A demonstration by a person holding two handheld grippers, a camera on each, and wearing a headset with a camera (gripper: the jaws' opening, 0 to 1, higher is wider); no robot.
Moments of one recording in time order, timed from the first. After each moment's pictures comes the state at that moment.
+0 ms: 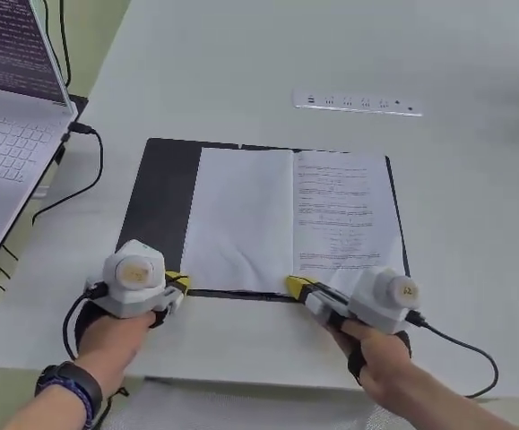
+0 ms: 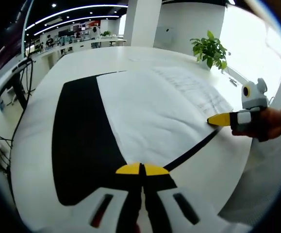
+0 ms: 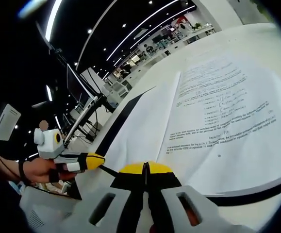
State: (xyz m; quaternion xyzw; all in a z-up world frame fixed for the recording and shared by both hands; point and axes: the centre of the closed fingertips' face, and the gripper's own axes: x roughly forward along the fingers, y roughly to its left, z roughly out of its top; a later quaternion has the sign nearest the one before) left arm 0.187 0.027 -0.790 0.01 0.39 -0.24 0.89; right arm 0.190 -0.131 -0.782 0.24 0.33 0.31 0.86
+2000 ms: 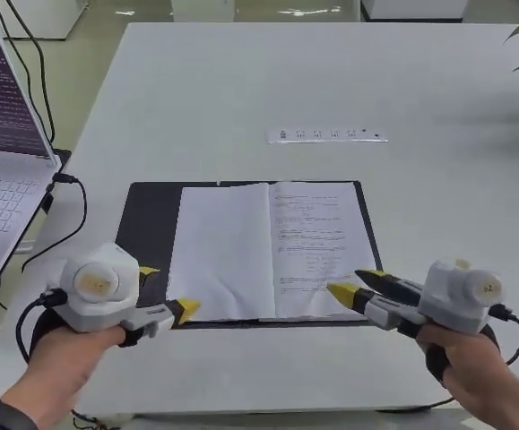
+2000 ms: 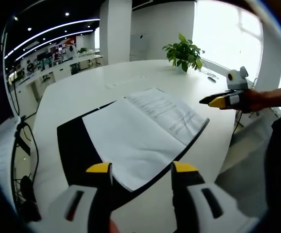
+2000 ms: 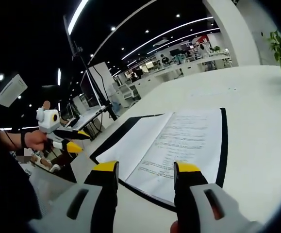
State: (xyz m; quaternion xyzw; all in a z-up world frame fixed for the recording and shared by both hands) left arm 0.180 0.004 -0.691 0.08 0.33 -0.32 0.89; right arm 0.188 -0.239 -0.697 0.13 0.26 0.34 0.89
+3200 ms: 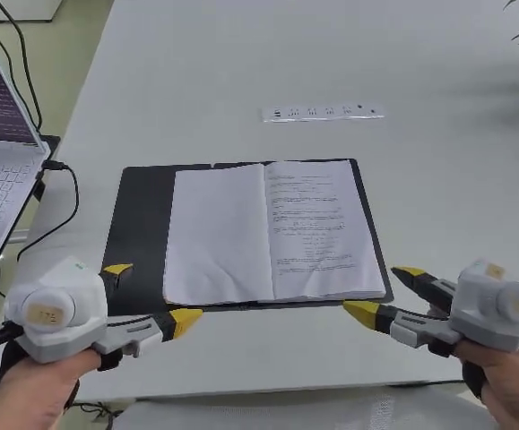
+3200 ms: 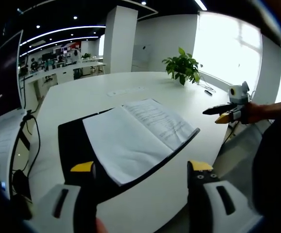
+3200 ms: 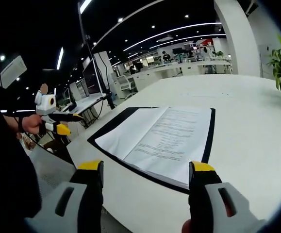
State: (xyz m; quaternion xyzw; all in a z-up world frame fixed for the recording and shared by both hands) left arm 0.153 0.003 -0.673 0.03 0.29 -0.32 0.90; right arm 0.146 -0.266 -0.696 0.06 0.27 0.33 0.90
